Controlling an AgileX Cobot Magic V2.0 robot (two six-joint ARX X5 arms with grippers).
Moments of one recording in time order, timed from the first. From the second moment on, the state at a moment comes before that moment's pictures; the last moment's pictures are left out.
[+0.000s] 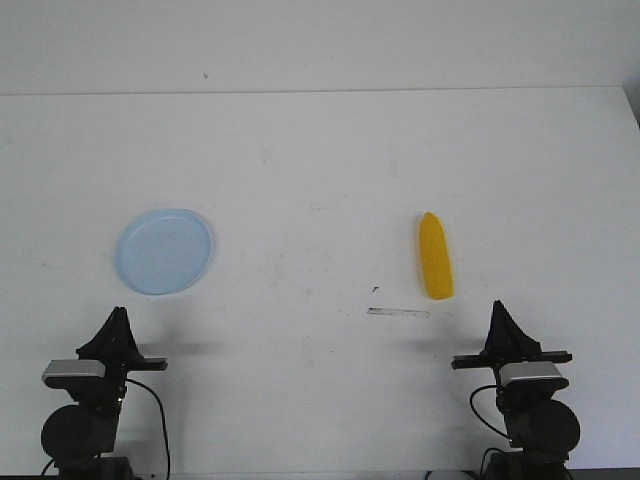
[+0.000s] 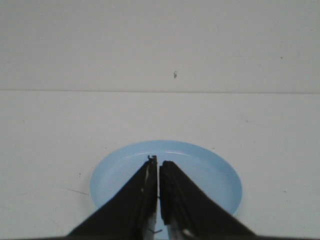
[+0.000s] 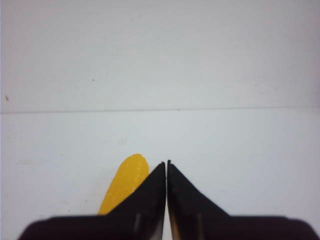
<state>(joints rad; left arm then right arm) 0.01 0.01 0.03 0.17 0.00 -0.02 0.03 0.00 0.01 0.07 -0.03 0.06</state>
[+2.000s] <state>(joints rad) 0.01 0.92 0.72 0.11 -0.03 -0.08 0.03 0.00 0.01 0.07 -0.03 0.06</state>
